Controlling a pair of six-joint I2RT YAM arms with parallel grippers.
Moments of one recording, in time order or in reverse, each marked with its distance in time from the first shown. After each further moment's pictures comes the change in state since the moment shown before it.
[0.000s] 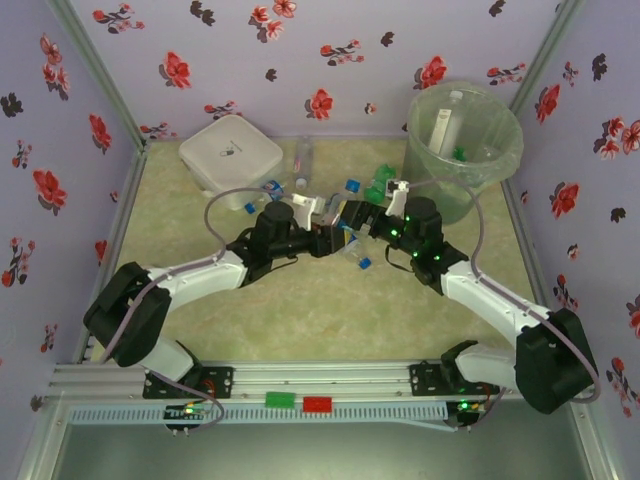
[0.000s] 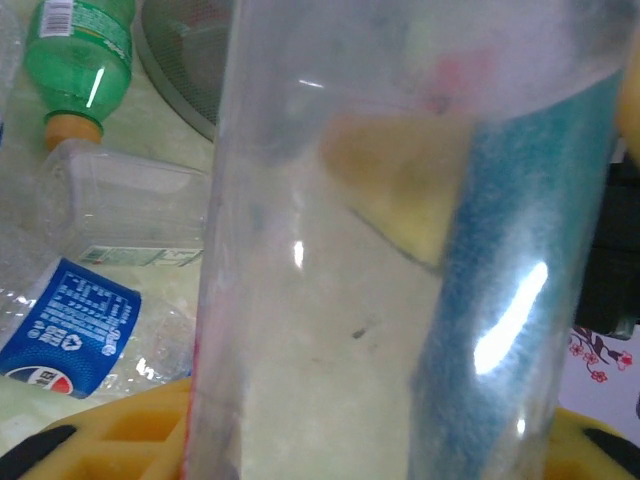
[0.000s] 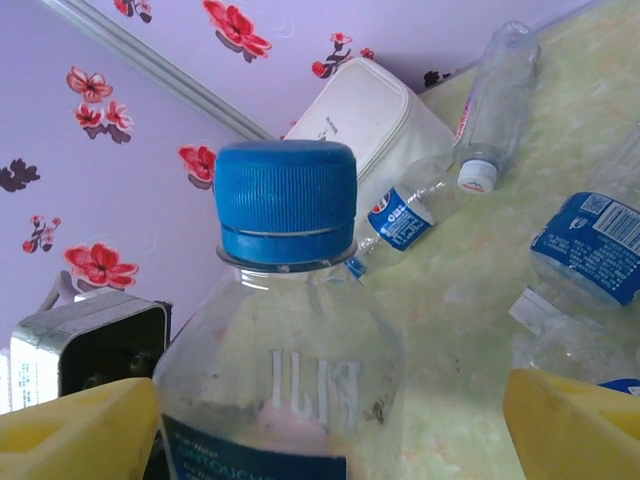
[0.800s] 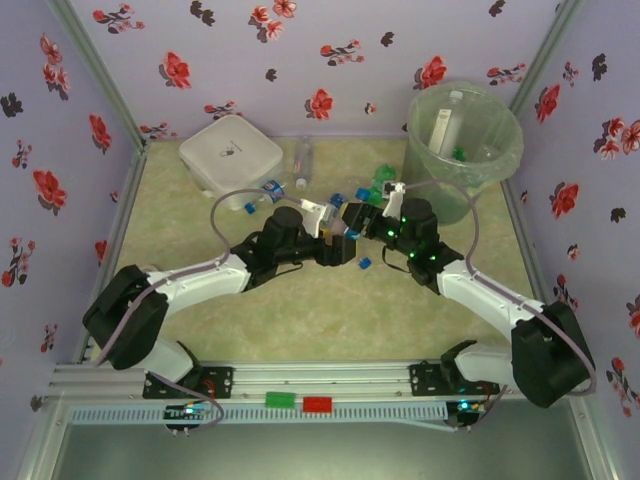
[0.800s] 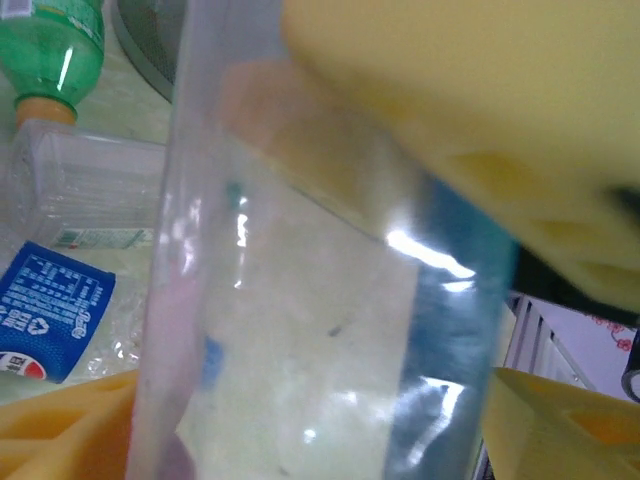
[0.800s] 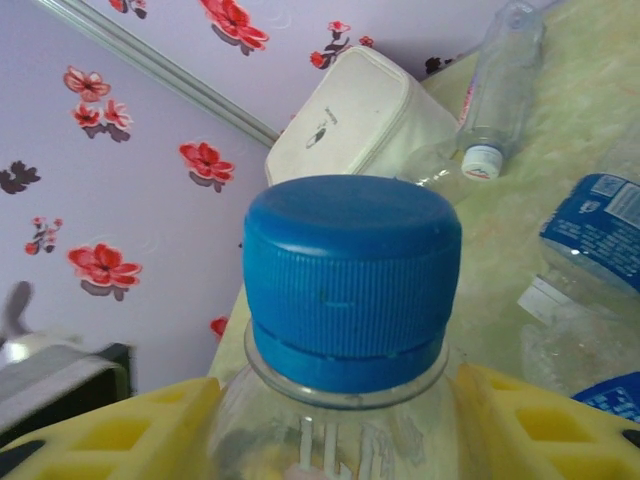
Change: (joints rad) left arm -0.059 -0.028 0.017 -0.077 -0.069 0.071; right arm 0.008 0.031 -0.005 0.026 0.011 0.027
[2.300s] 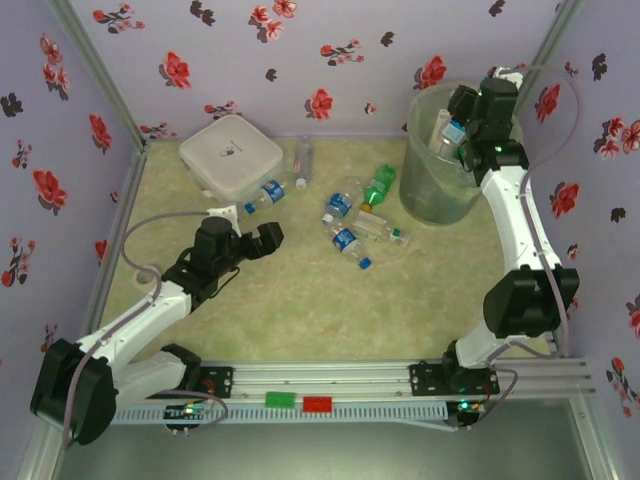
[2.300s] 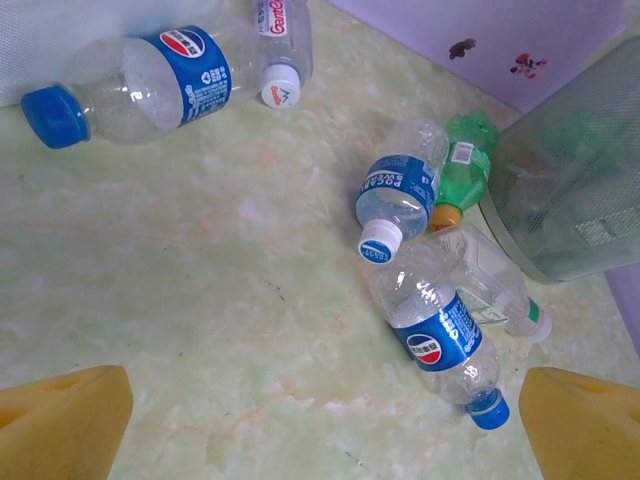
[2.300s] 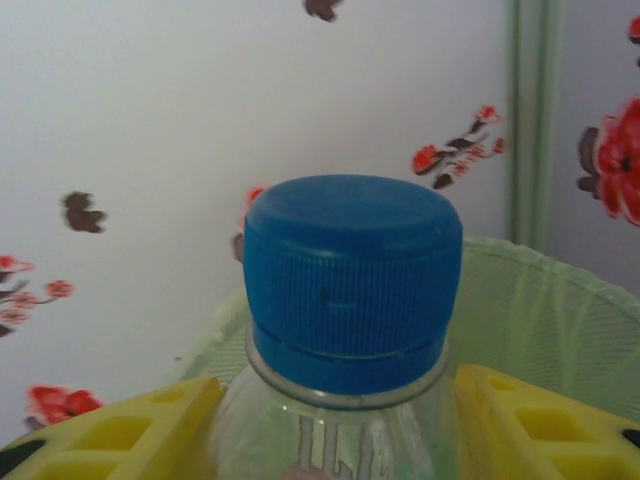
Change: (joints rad) left arm 0.330 -0.443 -0.280 -0.272 -0.281 -0.097; right arm -0.483 0.382 0.992 -0.636 0.542 -0.434
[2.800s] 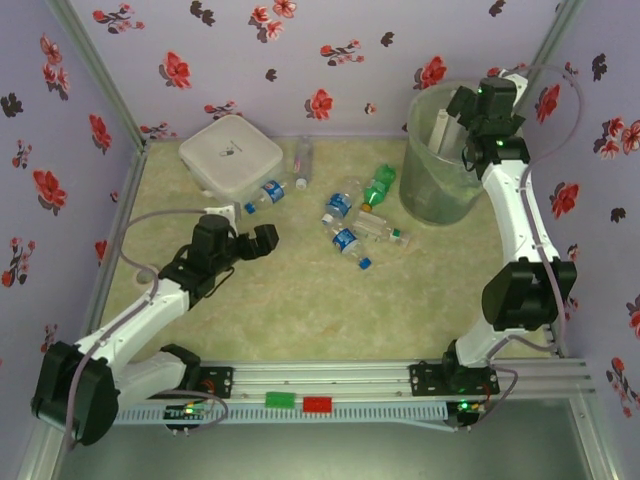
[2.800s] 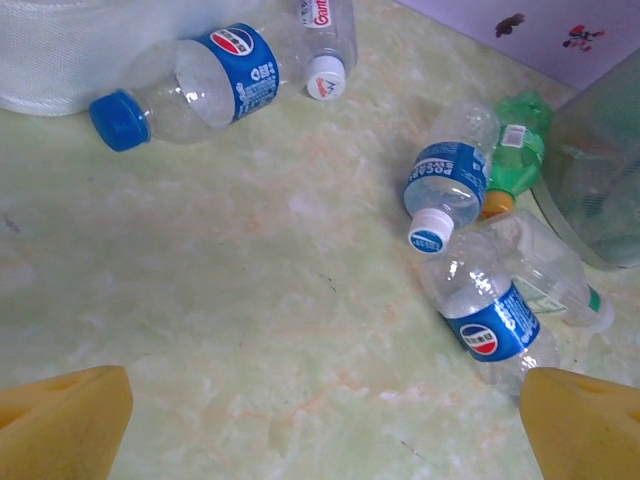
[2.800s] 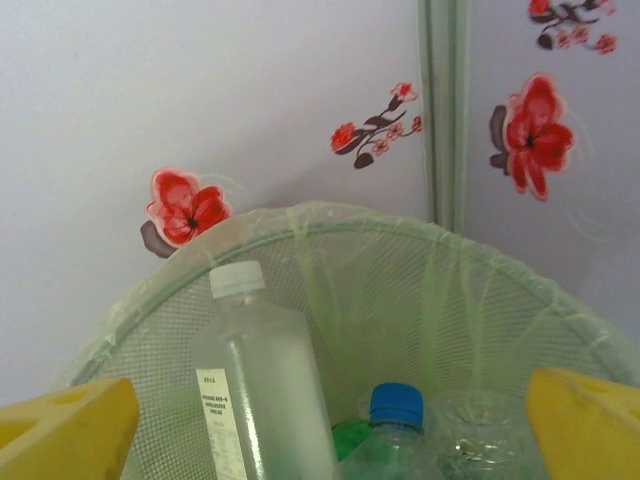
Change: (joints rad) left arm 0.043 0.026 0.048 -0.100 -0.014 0.094; right arm -0.013 0.023 0.042 -0.099 0.108 -0.002
